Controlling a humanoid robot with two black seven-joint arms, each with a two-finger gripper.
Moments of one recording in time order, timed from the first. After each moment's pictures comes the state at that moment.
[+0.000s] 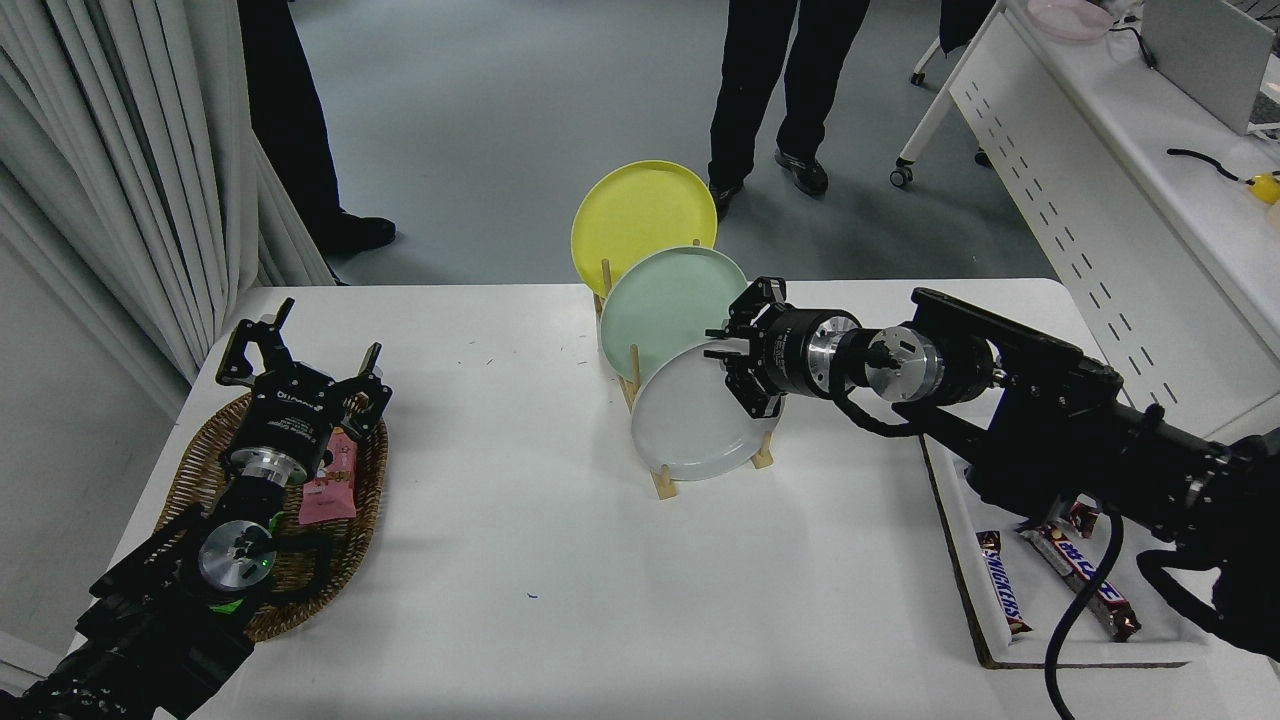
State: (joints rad) left arm -0.50 0.25 -1.08 -0.52 0.11 -0.58 -0.44; right arm 1.09 -0.20 0.29 0.88 0.17 -0.20 -0.31
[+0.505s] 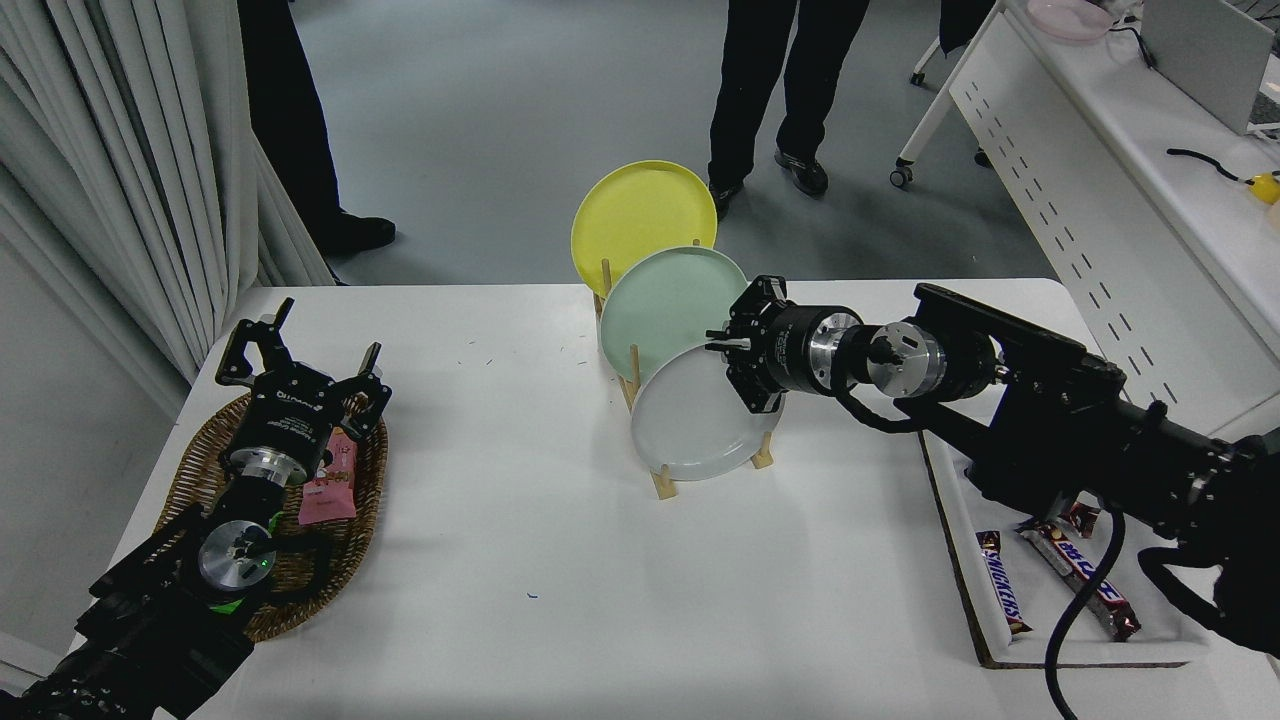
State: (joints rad) left arm -0.50 0.25 -1.08 -0.52 0.11 -0.58 -0.44; right arm 1.09 -0.21 0.30 0.88 0.17 -0.20 -0.32
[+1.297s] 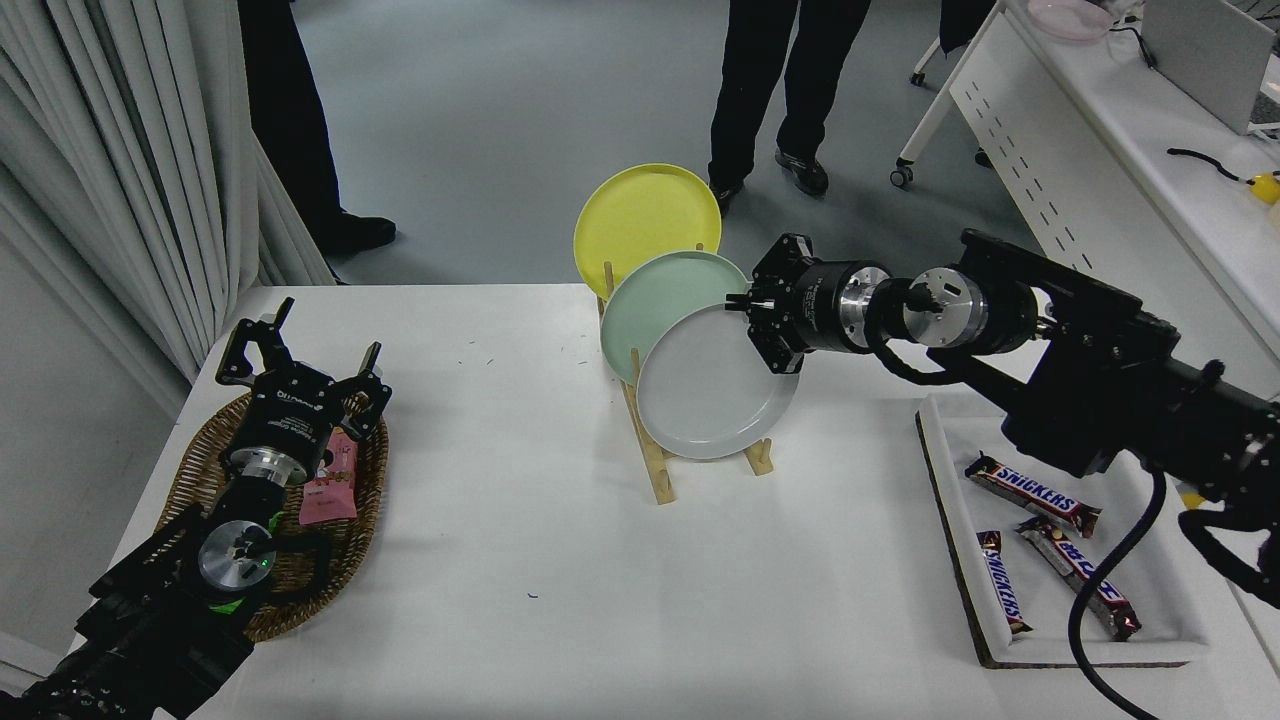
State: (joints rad) left arm -0.50 0.25 -1.08 -0.52 0.11 -0.58 -0.44; right arm 1.21 -0.30 0.31 0.92 0.27 -0.19 -0.41
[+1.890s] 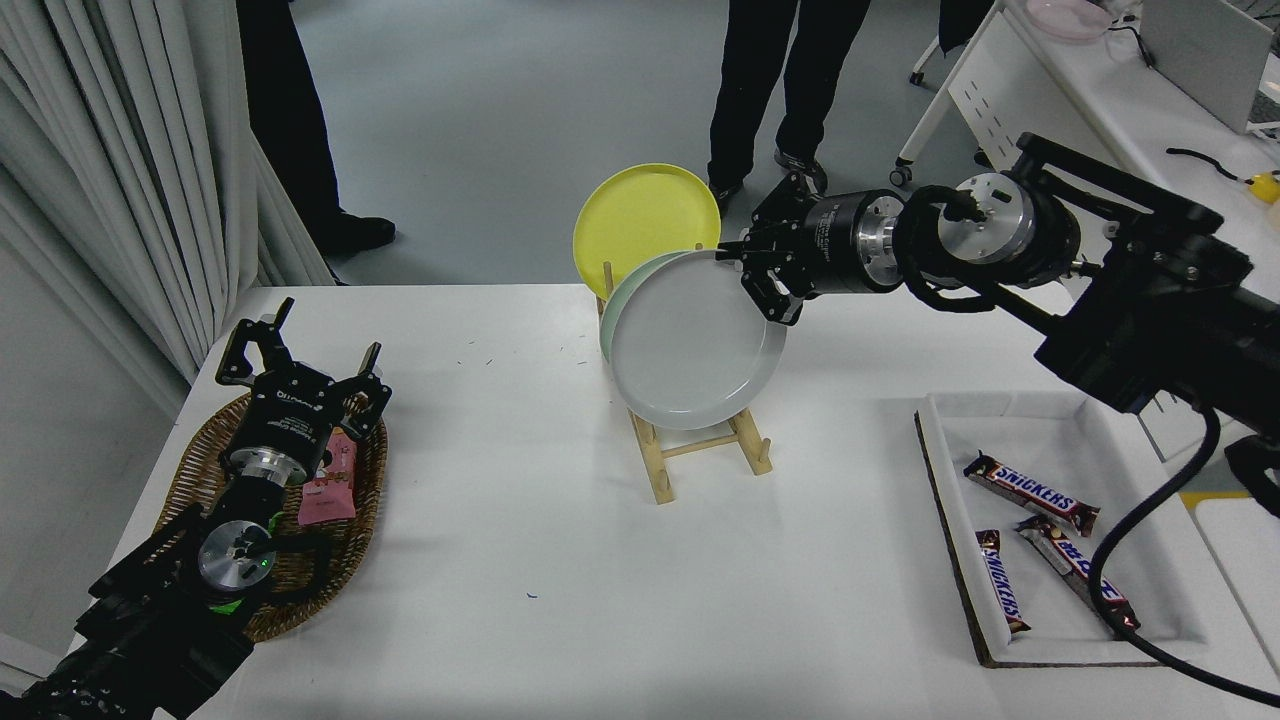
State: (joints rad) left arm -0.50 0.25 -1.08 -0.52 0.11 -0.58 -0.44; right arm 1.33 -0.36 0.34 1.05 0.60 -0.44 -0.52
